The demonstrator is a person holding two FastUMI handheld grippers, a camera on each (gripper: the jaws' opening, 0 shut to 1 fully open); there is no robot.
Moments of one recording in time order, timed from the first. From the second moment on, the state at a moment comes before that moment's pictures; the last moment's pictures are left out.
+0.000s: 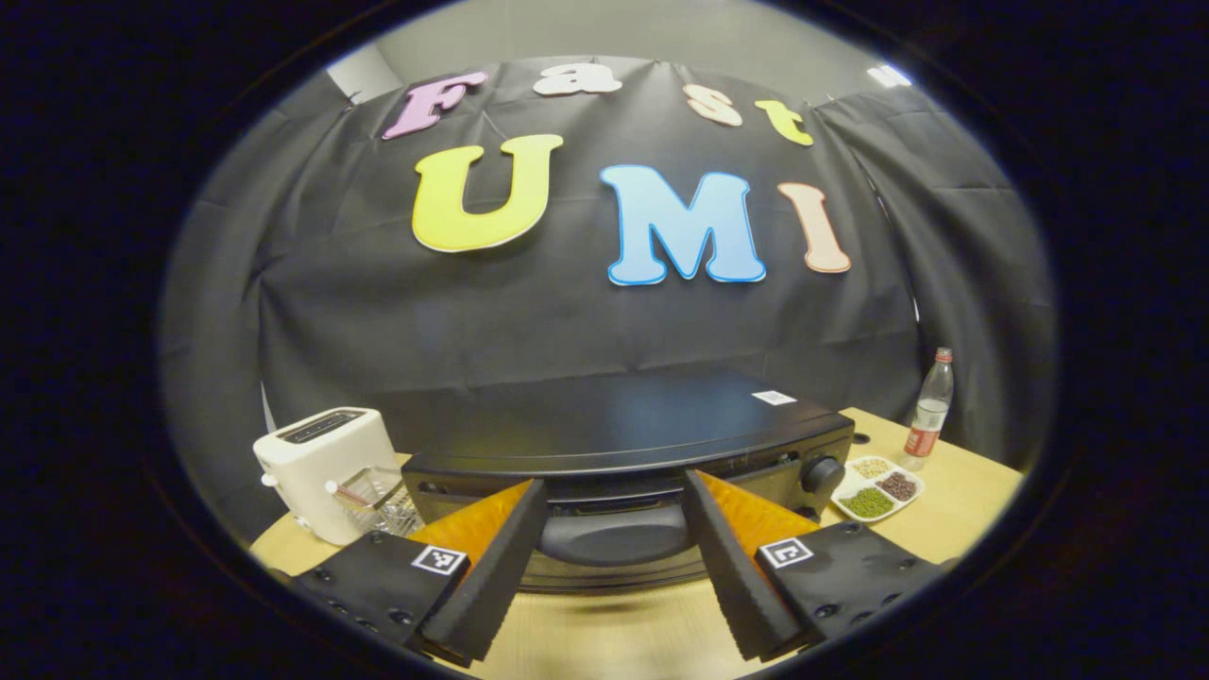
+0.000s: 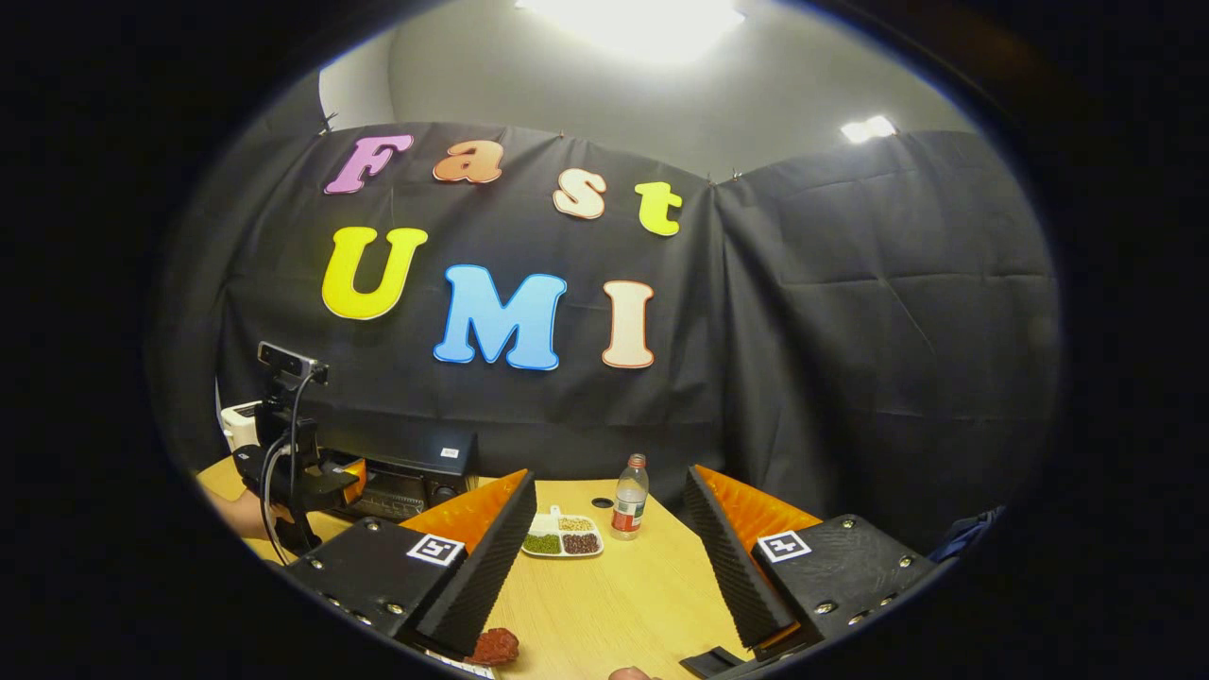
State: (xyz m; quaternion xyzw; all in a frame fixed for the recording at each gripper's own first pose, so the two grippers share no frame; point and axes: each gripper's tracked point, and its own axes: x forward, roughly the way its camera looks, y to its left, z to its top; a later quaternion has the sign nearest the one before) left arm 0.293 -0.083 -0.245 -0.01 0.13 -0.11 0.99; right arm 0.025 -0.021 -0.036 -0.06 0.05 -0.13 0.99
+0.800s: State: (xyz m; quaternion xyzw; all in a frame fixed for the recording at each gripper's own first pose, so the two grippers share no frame) left arm 0.215 -0.077 -0.276 0.00 0.17 -0.10 0.98; right arm 0.032 -0.024 -0.035 -0.05 0.05 -0.08 0.99
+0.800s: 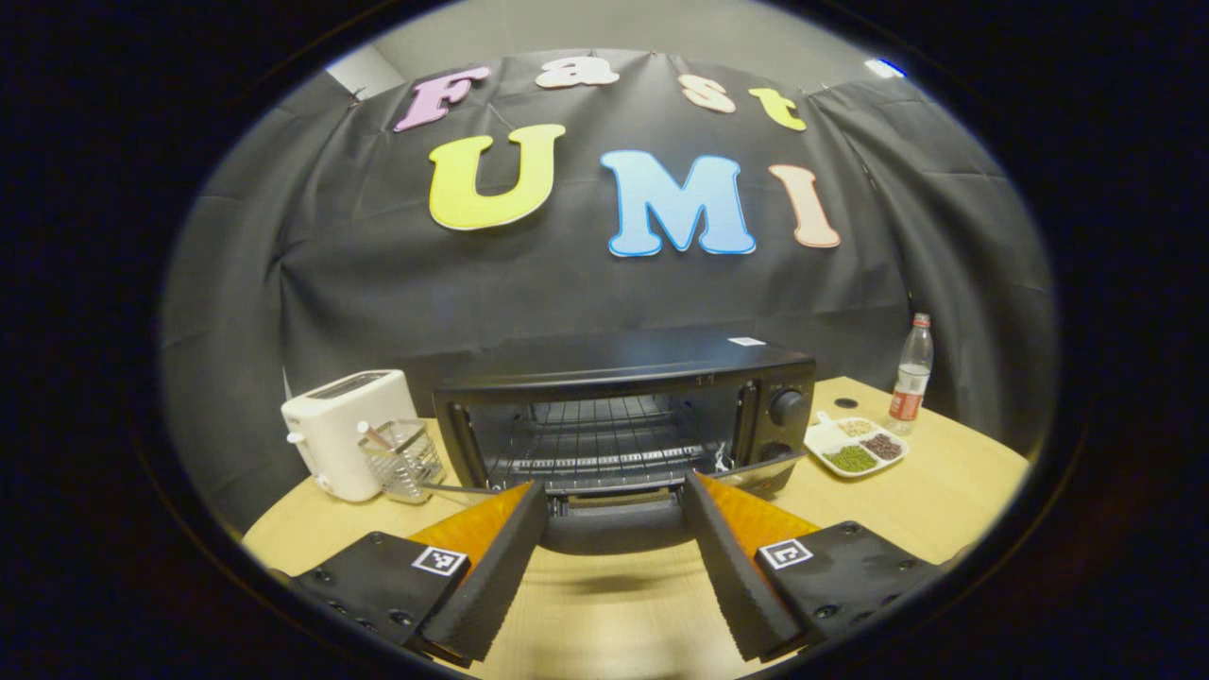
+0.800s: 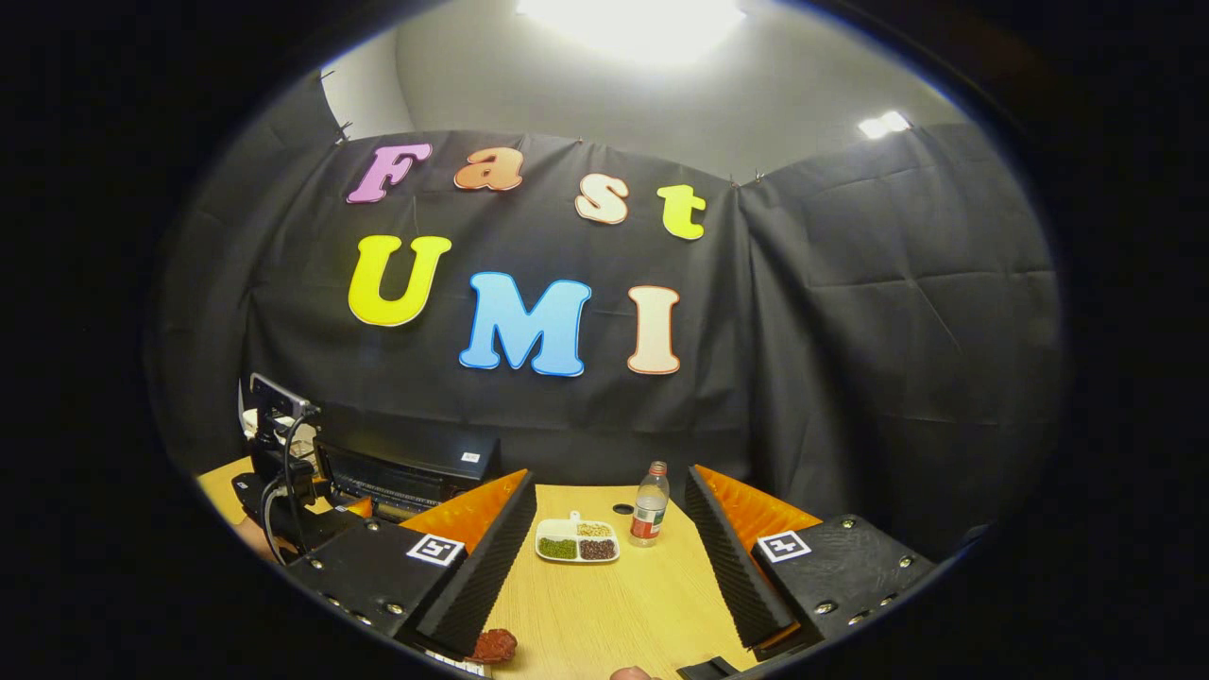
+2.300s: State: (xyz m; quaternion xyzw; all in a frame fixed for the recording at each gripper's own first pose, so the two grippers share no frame) left arm 0.088 -0.043 -0.197 -0.01 0.15 -0.06 0.99; right arm 0.040 0.011 -0.124 0.03 0.17 0.07 0.98
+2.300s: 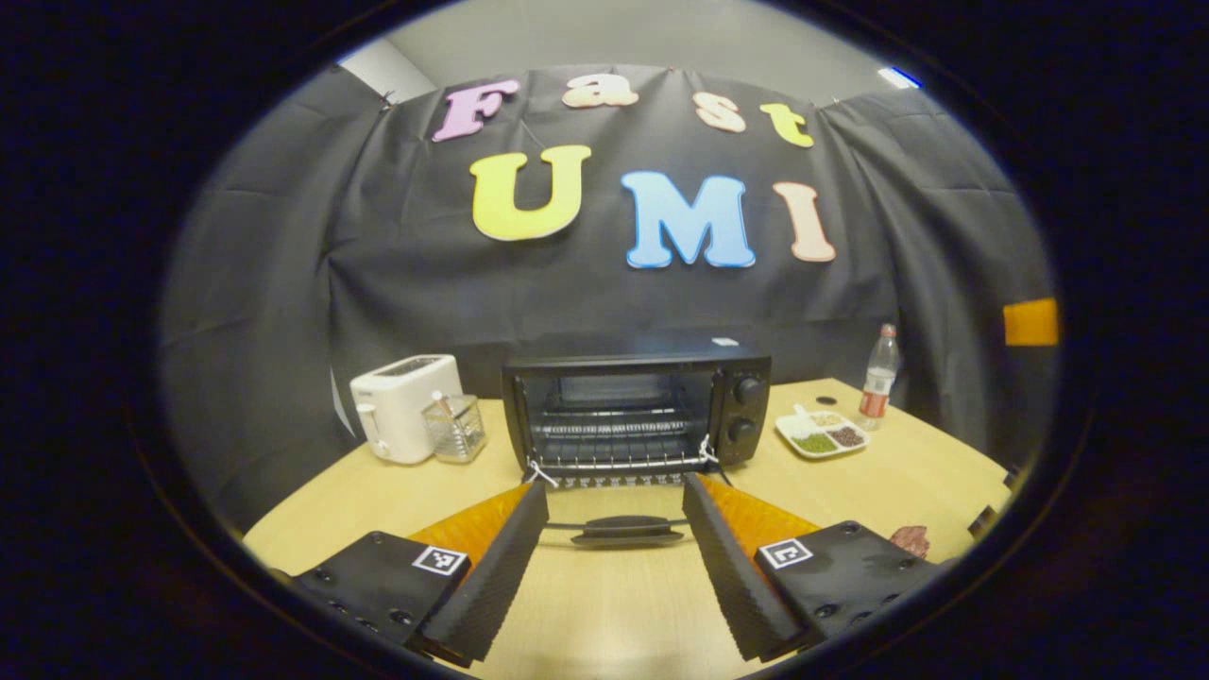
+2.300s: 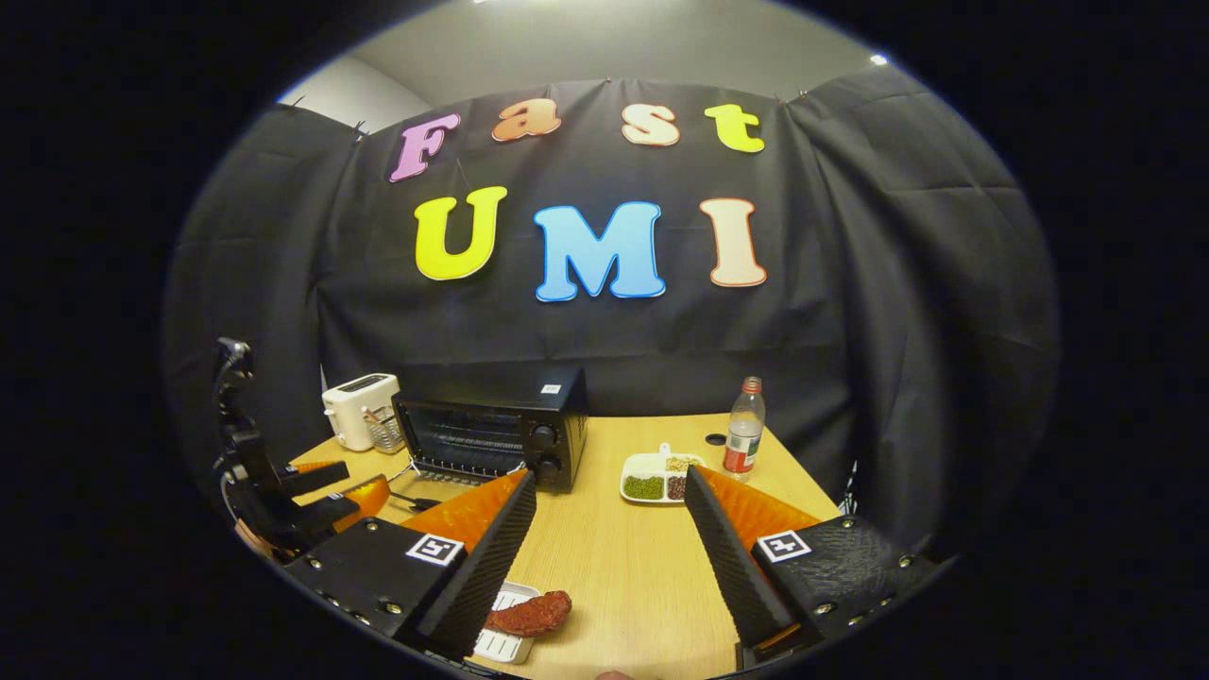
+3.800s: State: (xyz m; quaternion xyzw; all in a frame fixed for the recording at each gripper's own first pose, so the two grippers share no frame) left arm -0.007 0.055 -0.067 -0.01 0.06 0.08 1.00; right arm -0.017 0.081 -0.306 0.36 0.51 0.14 0.77
